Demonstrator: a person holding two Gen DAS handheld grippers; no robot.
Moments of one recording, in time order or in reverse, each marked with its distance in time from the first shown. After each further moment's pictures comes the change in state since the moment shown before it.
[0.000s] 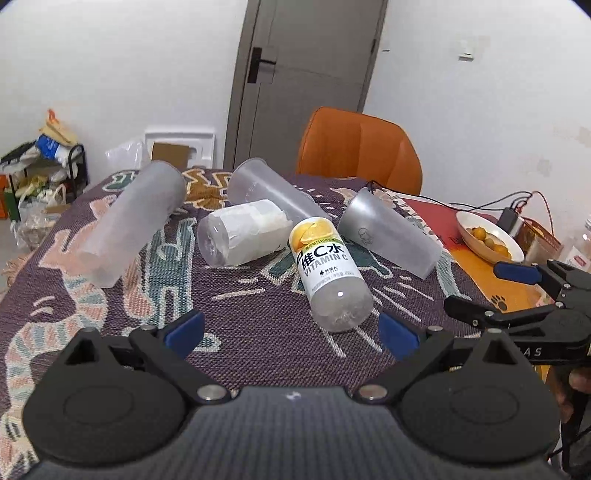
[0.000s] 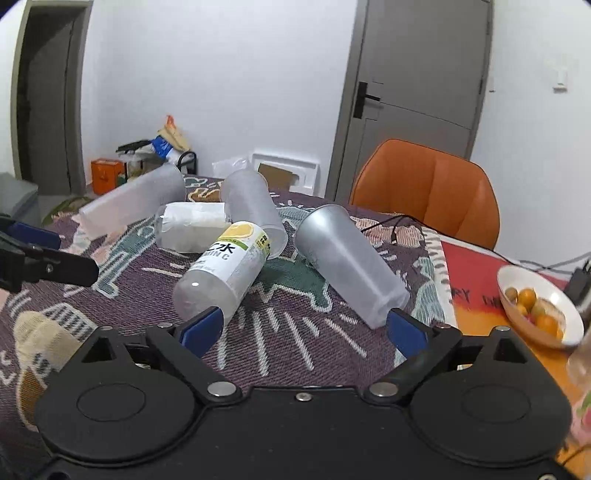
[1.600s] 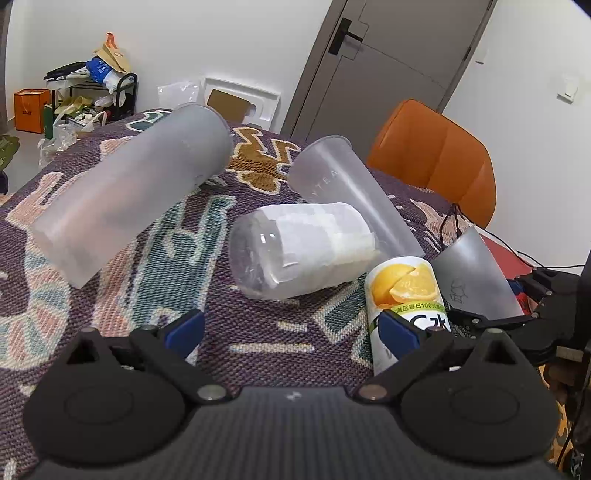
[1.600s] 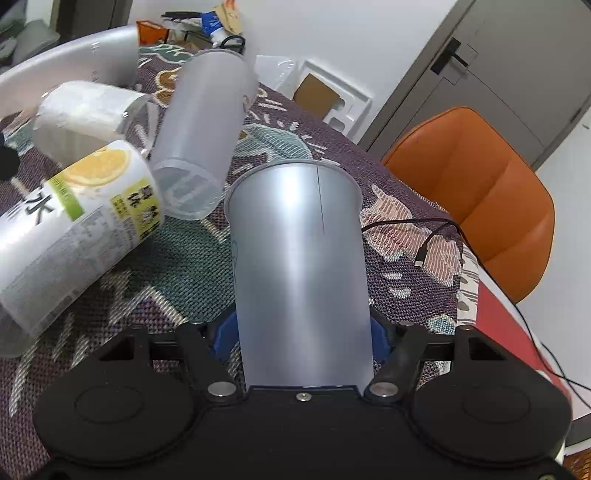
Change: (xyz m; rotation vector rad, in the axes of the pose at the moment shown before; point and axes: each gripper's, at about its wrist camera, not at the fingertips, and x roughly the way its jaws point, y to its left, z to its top) left arm 0.106 0.046 0.037 -0.277 0.068 0.102; right arm 0.177 -0.032 0.046 -0.403 0.280 0.034
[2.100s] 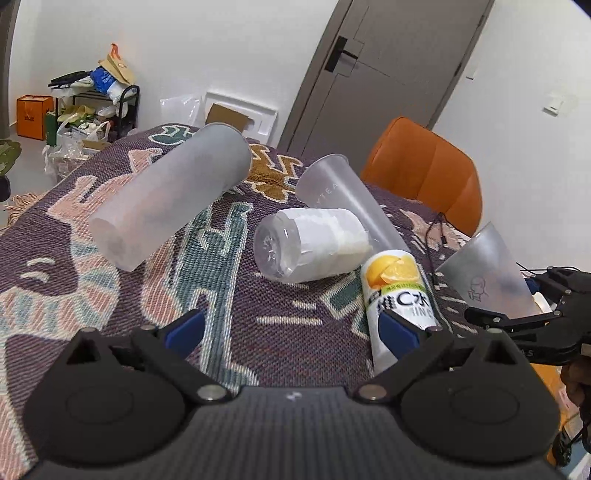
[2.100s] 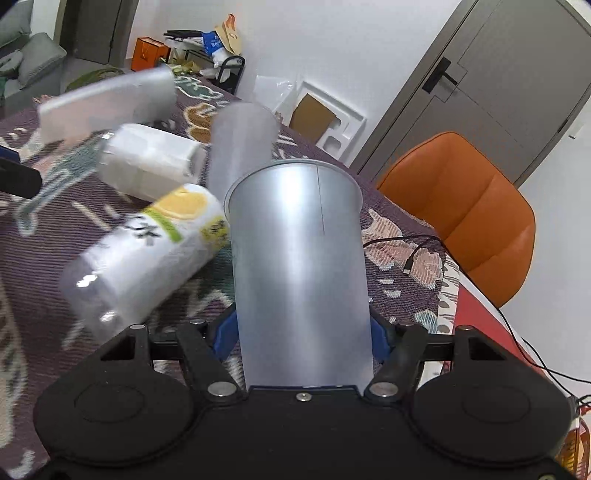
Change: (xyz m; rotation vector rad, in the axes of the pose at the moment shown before) left arm -0.054 0.017 -0.017 0.002 -0.052 -0.034; right arm -0.075 0.021 0.002 0.019 -0.052 -0.010
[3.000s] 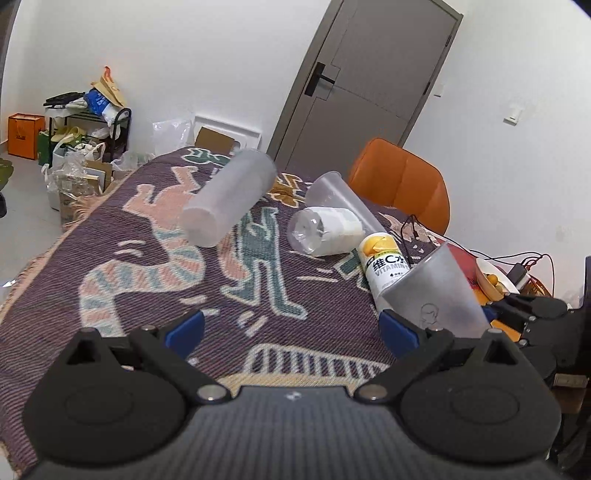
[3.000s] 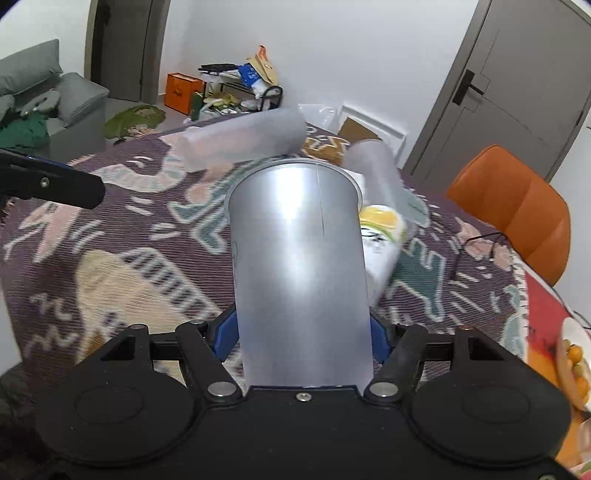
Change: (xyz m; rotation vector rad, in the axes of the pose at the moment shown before) left arm -0.114 0.064 -0.043 0.039 -0.067 -0.075; right arm -0.084 0.132 -0.008 0.093 -0.077 0.129
